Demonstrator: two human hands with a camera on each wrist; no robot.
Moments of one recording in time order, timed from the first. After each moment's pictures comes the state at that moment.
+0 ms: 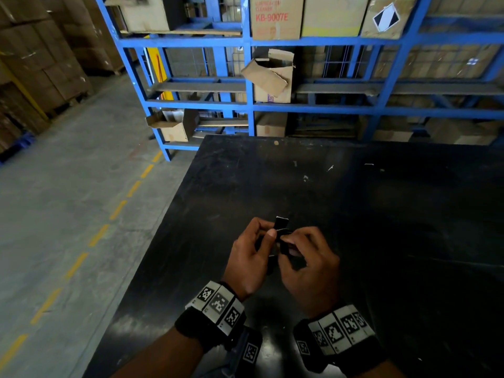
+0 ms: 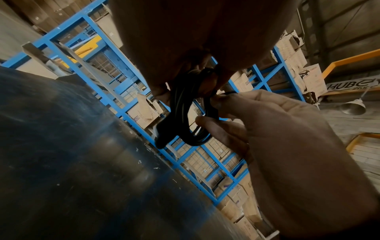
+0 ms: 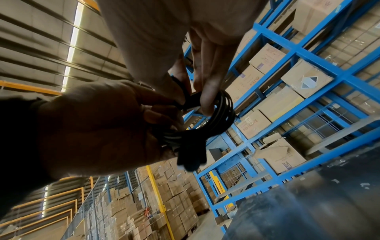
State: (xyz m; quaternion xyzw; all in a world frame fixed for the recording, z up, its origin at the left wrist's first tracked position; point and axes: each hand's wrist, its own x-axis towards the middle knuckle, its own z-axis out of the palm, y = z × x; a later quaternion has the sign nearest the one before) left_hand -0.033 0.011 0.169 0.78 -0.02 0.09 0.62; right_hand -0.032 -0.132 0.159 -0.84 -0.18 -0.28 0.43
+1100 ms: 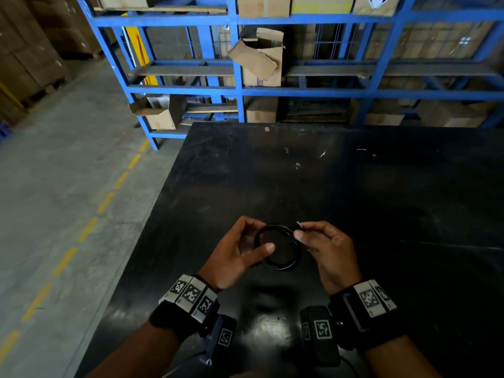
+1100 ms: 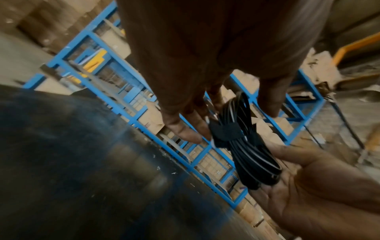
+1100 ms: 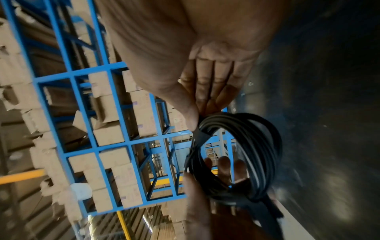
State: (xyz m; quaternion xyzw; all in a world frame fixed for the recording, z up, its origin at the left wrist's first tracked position) left_hand -0.023 0.036 0.154 0.74 -0.05 -0.06 0.66; right_hand 0.008 -0.170 0.143 -0.59 0.10 0.04 0.80
